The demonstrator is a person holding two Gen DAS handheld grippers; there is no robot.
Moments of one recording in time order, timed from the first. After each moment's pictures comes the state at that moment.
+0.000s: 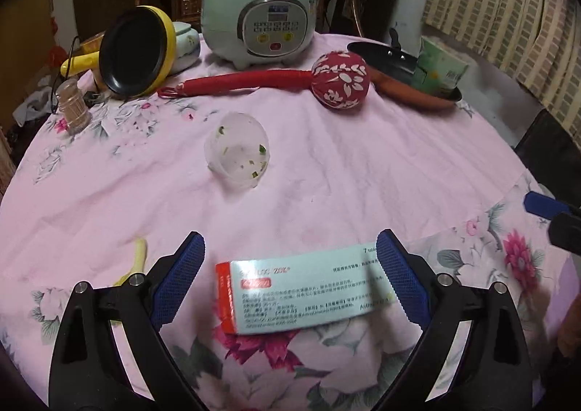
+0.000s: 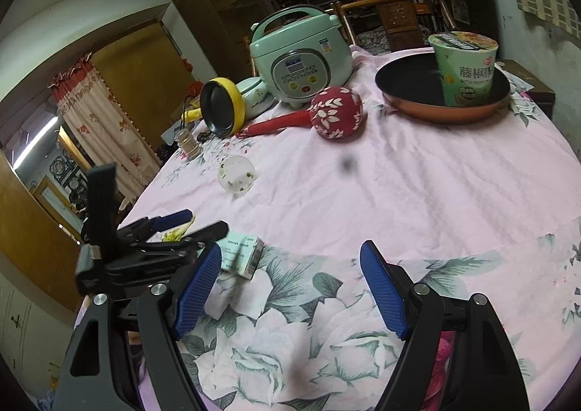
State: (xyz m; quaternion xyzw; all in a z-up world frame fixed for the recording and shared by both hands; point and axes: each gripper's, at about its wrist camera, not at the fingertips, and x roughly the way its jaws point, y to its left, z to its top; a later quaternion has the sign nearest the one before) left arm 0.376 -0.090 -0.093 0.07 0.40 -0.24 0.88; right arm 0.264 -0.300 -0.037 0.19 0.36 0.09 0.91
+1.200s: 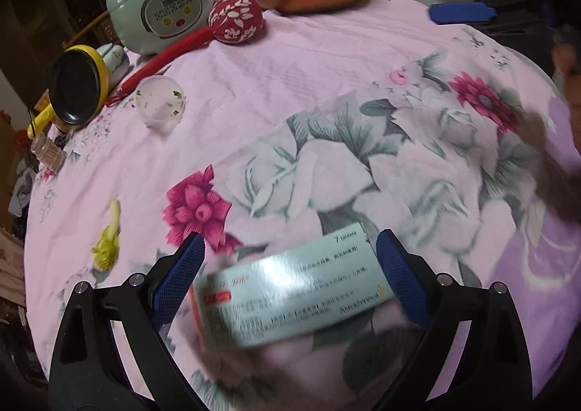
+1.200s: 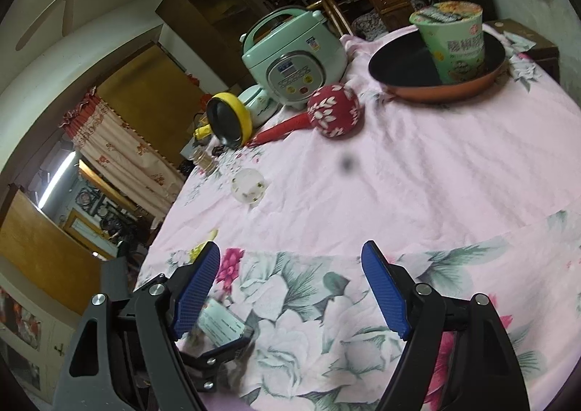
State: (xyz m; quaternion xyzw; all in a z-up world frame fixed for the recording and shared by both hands) left arm 0.273 -0.101 -0.103 0.27 0.42 -0.32 0.81; right arm 0.262 -0.329 -0.037 0.29 0.37 0.13 0.87
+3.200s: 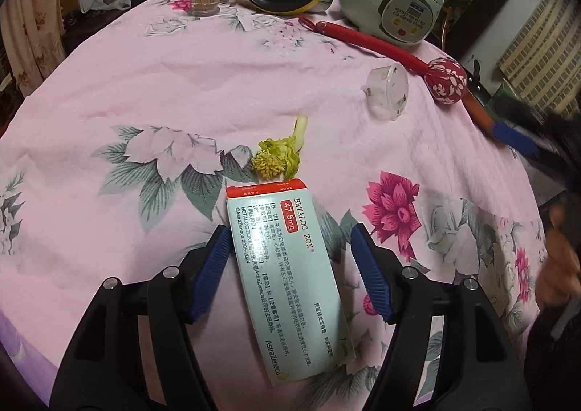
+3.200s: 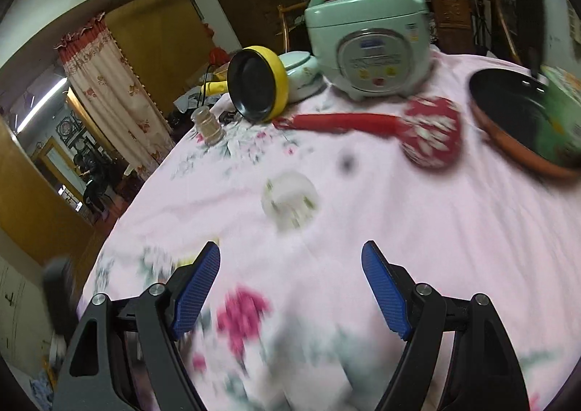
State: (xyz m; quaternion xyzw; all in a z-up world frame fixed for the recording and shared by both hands) left arm 0.346 0.033 -0.100 -0.07 0.49 -0.12 0.86; right arm 0.398 -0.197 -0.032 0.14 0.41 0.14 0.89
